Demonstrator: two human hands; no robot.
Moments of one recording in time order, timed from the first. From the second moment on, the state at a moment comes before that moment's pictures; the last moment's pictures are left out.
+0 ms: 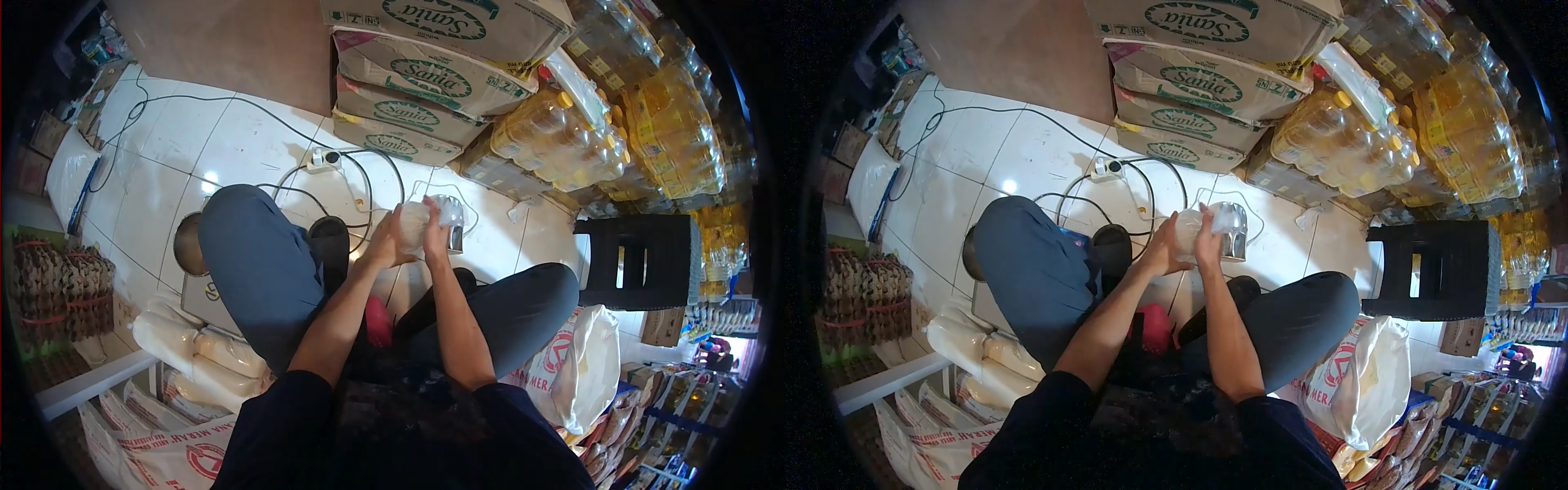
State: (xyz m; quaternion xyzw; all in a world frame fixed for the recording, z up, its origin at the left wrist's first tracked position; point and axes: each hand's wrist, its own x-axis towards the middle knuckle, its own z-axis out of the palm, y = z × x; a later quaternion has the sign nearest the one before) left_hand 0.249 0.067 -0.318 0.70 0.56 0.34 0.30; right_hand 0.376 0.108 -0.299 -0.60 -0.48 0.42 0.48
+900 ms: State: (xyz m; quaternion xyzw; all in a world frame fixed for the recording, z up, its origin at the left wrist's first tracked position) left_hand 0.254 0.093 -0.303 0.66 0.52 0.42 0.33; right_hand 0.350 0.088 -0.247 -0.59 -0.55 0.48 0.36
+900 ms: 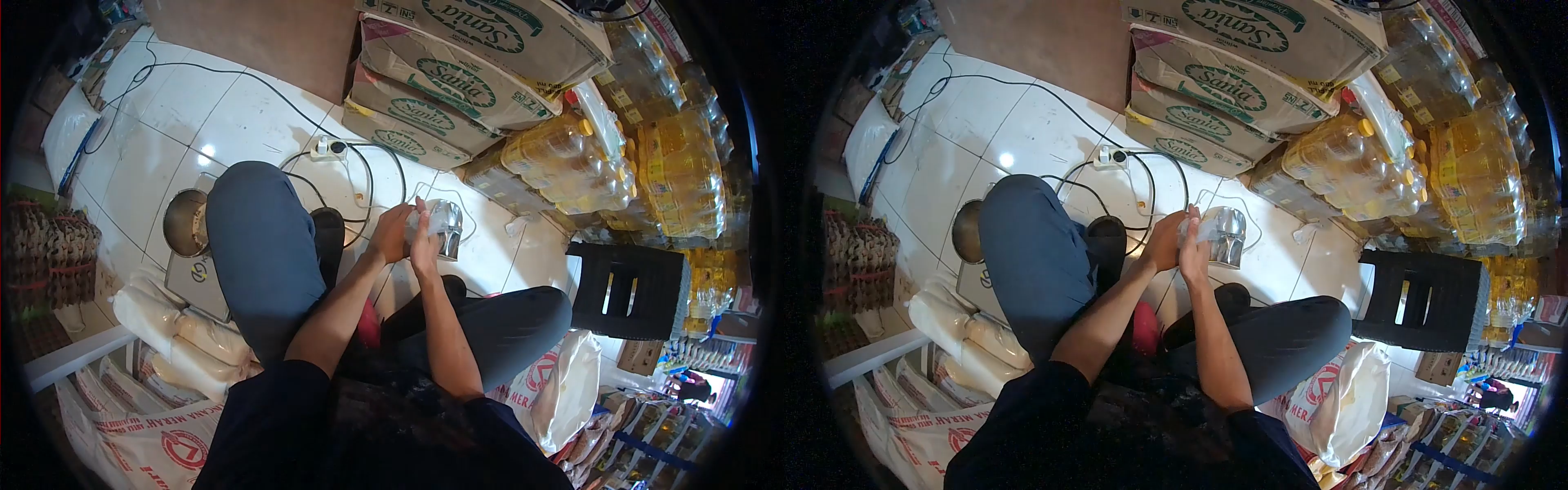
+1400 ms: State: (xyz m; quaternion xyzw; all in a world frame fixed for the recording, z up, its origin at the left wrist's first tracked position) left_hand 0.263 0.088 -0.311 0.67 0.53 0.44 0.29; right_hand 0.354 0.094 -0.262 -0.56 -0.58 0.48 0.35
